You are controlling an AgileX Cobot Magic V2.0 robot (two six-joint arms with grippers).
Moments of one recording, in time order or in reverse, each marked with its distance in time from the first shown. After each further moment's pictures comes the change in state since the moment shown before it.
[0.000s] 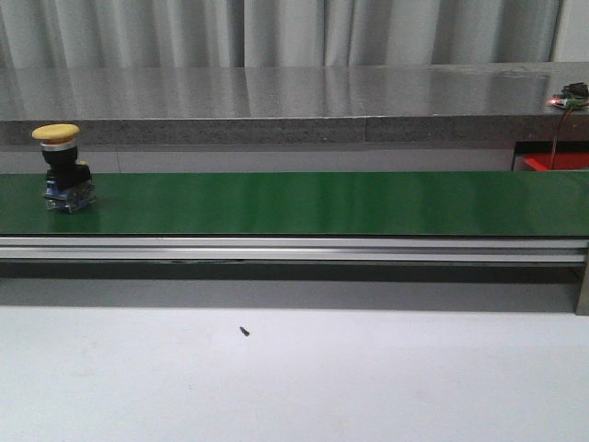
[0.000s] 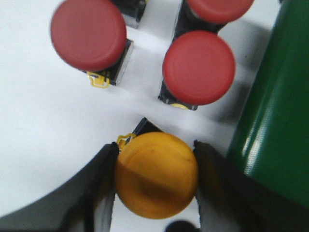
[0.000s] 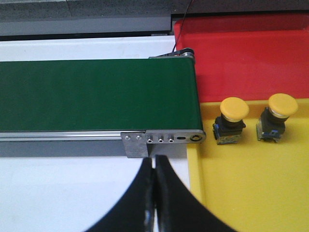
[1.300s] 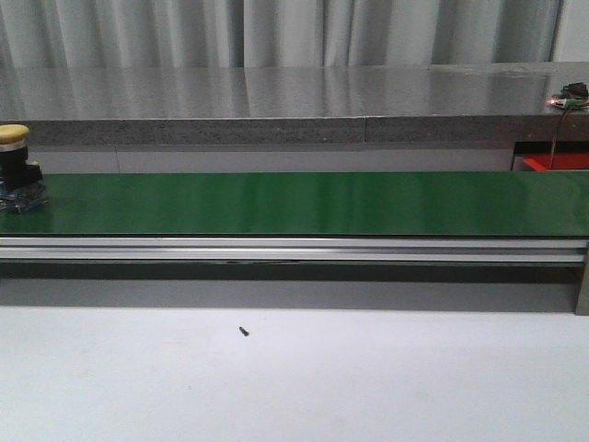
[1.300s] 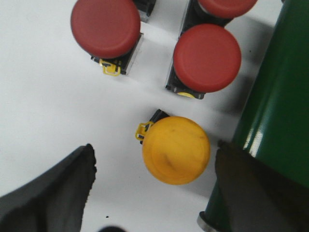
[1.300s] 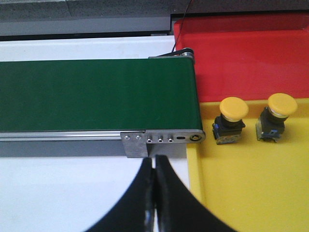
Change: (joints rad) left arm 0.015 0.009 0.000 0.024 0.042 -0.031; right arm 0.000 0.000 0.000 0.000 0.002 0.000
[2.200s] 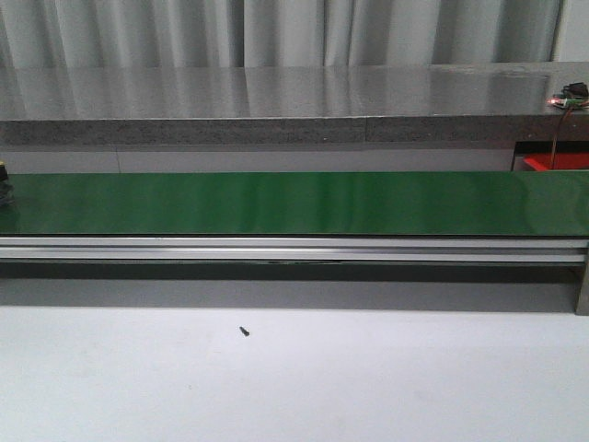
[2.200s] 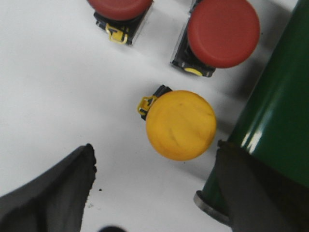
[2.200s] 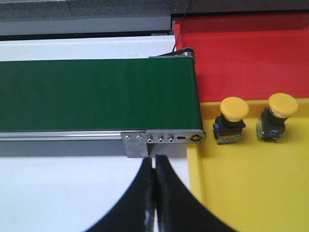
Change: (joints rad) left arm 0.000 -0.009 0.000 0.027 0.063 -0.111; right arm 0.000 0.000 0.000 0.000 0.000 0.000
